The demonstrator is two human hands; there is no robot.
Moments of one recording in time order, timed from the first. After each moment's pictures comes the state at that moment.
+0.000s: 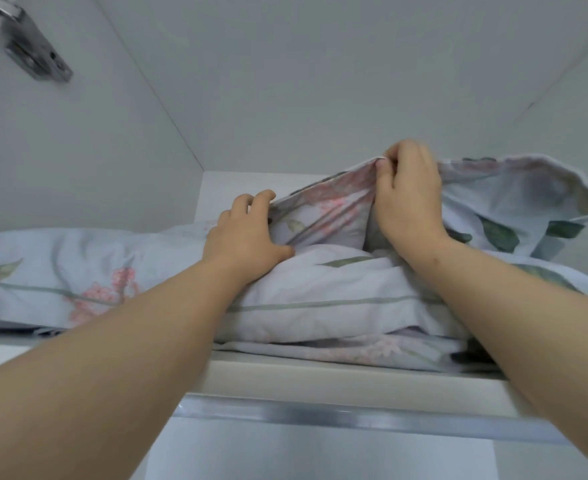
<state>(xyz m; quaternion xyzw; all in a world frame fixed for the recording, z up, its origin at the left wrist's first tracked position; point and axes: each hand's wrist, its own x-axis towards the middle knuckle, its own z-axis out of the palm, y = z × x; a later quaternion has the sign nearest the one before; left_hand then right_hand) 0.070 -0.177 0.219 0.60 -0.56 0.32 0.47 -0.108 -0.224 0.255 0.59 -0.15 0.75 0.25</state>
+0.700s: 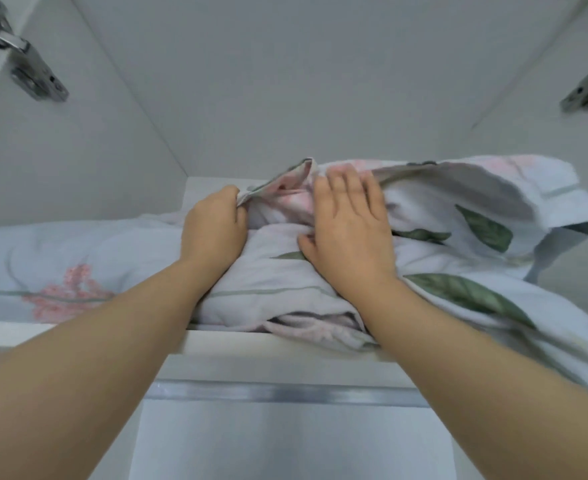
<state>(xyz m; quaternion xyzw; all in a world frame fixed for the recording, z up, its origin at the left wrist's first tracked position) 0.044 -0.144 0.213 0.50 -0.48 0.46 0.56 -0.112 -0.189 0.197 0.53 -0.26 0.60 0.54</state>
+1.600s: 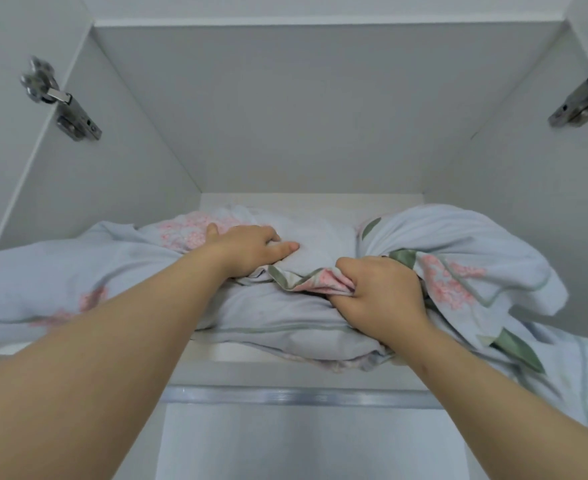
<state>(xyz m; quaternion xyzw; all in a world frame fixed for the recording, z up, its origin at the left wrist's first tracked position) 0.035 -0.114 0.232 0.69 -0.61 0.28 0.28 -0.150 -0.170 0.158 0.68 -0.15 0.59 0.40</state>
